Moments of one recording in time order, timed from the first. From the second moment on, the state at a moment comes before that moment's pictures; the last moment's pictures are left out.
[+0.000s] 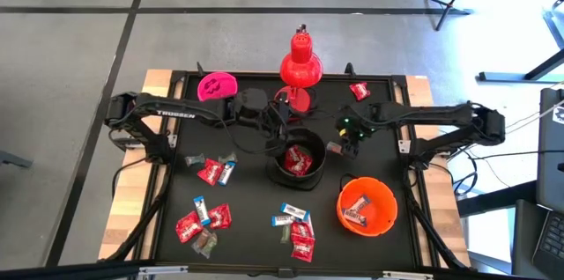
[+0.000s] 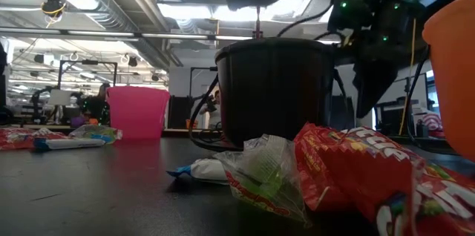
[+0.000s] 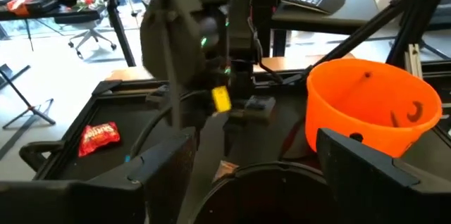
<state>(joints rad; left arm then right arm) 0.11 1.57 1.19 0.09 0.11 0.08 -0.26 1.29 0.76 -0.70 -0.06 0.10</state>
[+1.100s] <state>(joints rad) 0.10 1.57 1.19 0.06 0.09 0.08 -0.31 1.34 0.58 -0.42 -0.09 0.18</state>
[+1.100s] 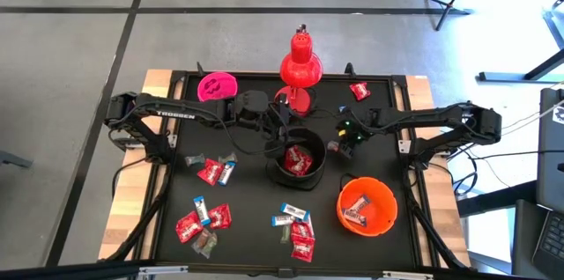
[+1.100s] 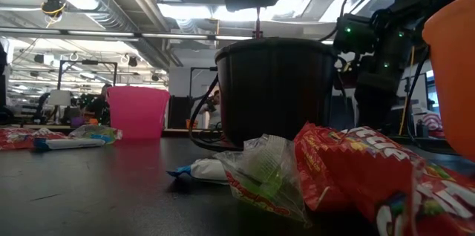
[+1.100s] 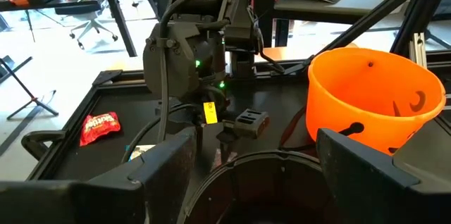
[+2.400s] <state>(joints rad) 0.10 1.57 1.19 0.05 0.09 0.08 -0.31 1.30 0.58 -0.51 -0.02 0.18</state>
